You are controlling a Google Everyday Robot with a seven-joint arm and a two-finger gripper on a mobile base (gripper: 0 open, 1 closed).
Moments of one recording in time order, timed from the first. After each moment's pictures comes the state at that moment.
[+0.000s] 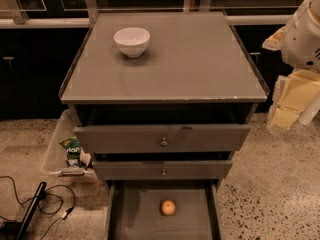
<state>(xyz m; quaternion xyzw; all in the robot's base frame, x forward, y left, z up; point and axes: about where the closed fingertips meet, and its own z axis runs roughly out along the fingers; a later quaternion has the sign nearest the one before) 0.438 -0.217 0.976 -0.60 0.78 -0.03 0.16</state>
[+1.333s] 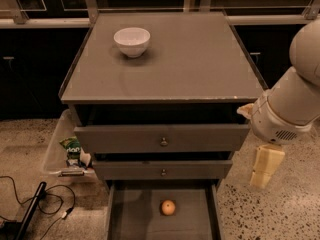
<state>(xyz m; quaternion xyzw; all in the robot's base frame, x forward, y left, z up) 0.408 -0.209 0.829 -0.63 0.77 0.03 0.11</state>
